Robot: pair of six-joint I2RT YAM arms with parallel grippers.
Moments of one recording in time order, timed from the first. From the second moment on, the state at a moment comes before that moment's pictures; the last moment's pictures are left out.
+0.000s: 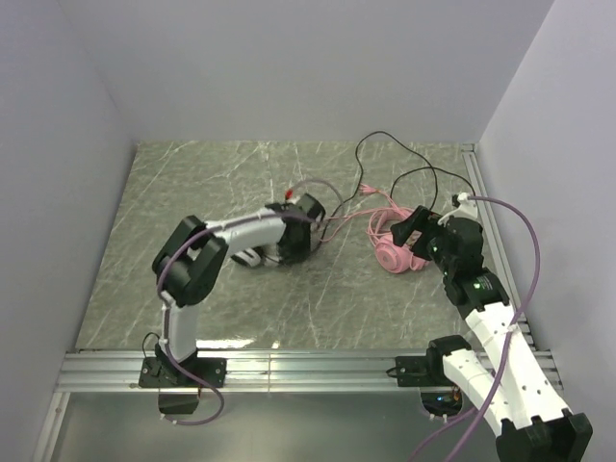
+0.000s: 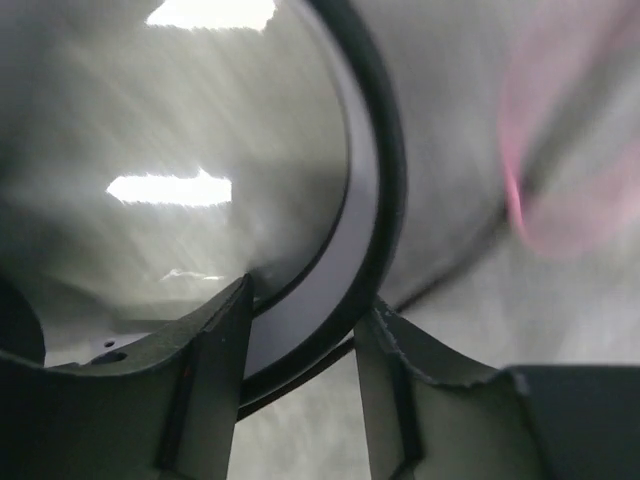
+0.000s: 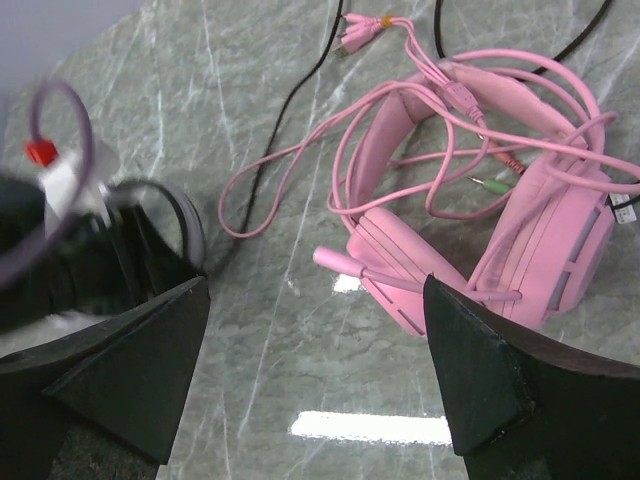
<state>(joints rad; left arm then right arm) -0.68 2.01 1.43 -0.64 -0.27 -0.73 0.20 0.73 0.67 -0.36 0.01 0.57</state>
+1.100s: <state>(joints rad) -1.02 1.20 0.98 -0.71 -0.47 -0.77 0.53 1.36 0.84 -0.07 -0.22 0.32</state>
